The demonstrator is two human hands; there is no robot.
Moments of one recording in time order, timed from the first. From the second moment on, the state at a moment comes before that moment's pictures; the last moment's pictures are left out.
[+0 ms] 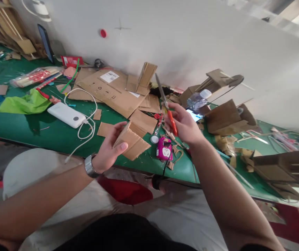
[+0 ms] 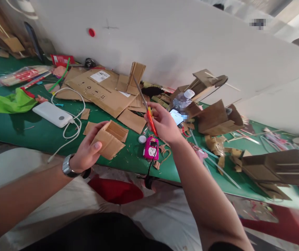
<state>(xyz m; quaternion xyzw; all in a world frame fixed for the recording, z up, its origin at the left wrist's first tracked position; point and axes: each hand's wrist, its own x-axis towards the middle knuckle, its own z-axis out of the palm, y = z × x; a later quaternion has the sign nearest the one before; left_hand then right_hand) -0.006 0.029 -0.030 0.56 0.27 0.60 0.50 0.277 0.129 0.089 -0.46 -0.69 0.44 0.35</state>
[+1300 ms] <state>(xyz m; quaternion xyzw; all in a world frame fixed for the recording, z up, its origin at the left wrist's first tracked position) 0.007 0.000 -0.025 0.78 0.19 0.54 0.25 0.238 -0.026 0.017 -0.51 -0.39 0.57 0.51</state>
